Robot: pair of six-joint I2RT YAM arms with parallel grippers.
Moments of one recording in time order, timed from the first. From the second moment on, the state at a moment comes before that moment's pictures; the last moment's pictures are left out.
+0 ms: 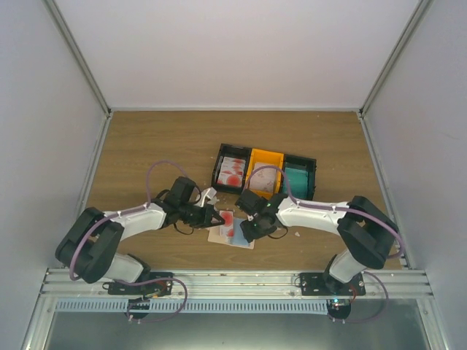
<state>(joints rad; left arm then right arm) -0.53 1.39 0.52 -0.04 0.76 -0.61 0.95 1.57 0.86 -0.63 -0.06 0.52</state>
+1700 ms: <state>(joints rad) -0.56 1.53 0.44 0.17 0.79 -0.79 0.96 1.62 0.90 -0.65 -0.01 0.53</state>
